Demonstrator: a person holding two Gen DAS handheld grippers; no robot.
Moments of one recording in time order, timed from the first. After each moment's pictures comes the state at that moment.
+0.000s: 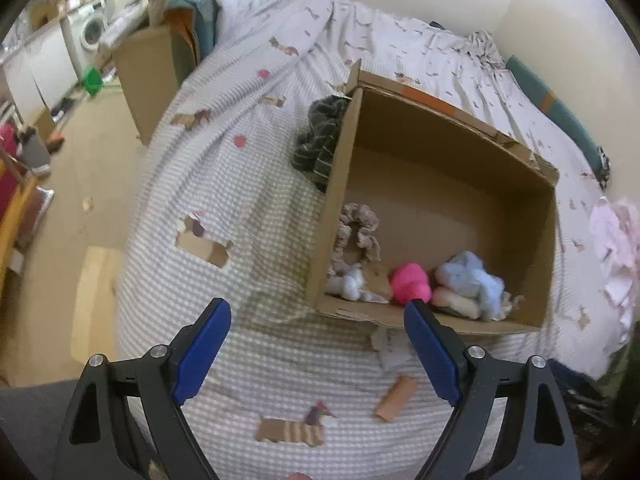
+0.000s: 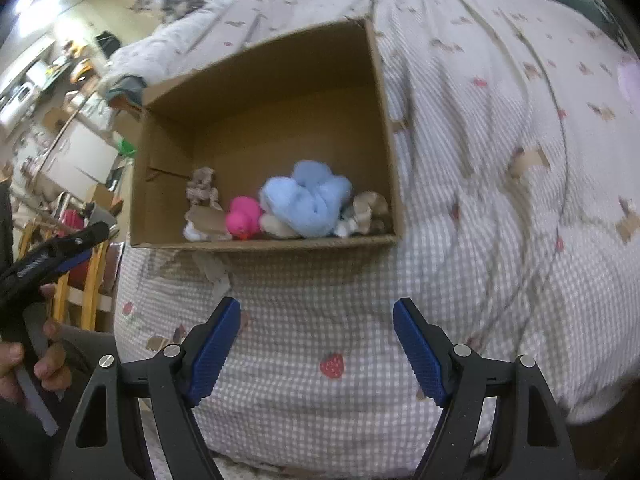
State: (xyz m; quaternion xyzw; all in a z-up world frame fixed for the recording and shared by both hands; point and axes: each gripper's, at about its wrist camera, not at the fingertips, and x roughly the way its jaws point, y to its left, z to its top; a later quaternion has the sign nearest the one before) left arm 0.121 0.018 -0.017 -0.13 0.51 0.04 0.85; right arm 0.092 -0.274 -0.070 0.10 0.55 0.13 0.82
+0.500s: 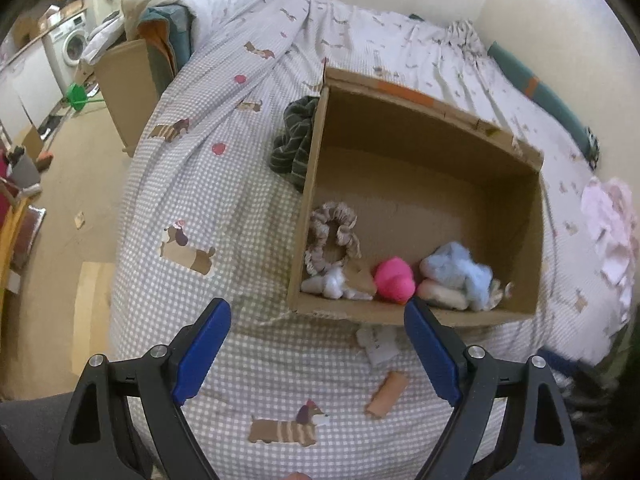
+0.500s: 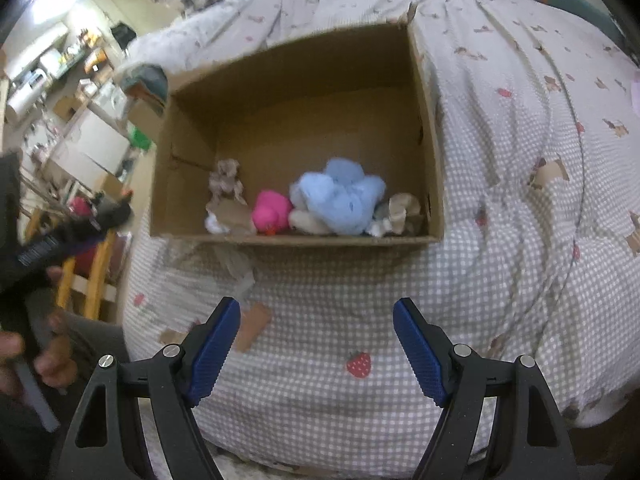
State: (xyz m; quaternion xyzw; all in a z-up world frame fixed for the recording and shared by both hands) left arm 0.124 0.001 -0.015 -0.09 0.51 0.02 0.85; right arm 0.088 -0.254 -0.060 0.09 0.53 0.17 0.82
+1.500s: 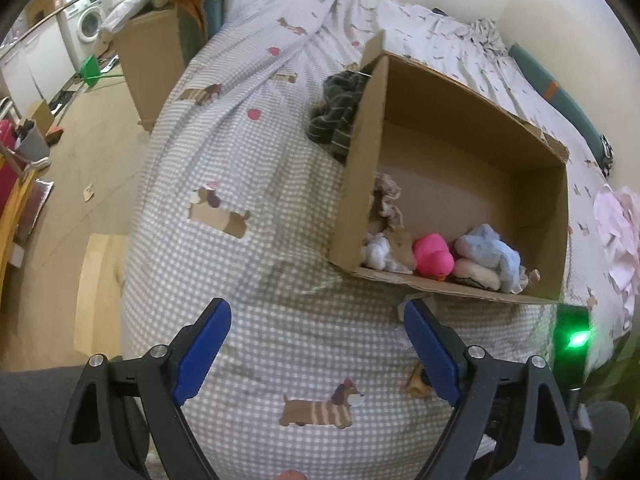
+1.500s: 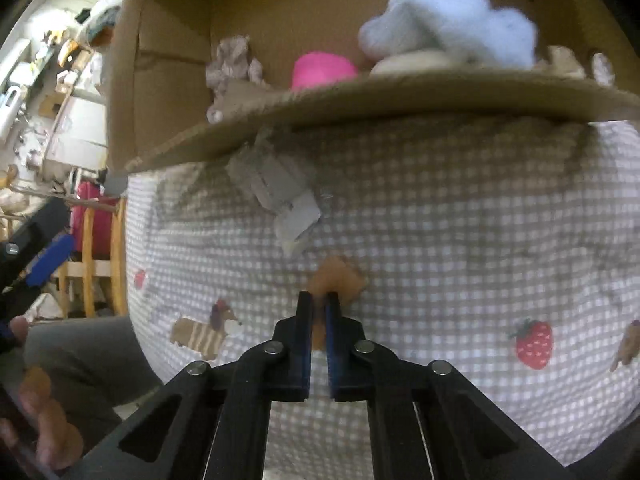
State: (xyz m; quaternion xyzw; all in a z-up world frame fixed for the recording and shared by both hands) left arm 0.103 0.031 -0.039 -0.12 0.53 0.04 0.84; right arm 0.102 -0.160 -0.158 0.15 0.65 0.18 0.72
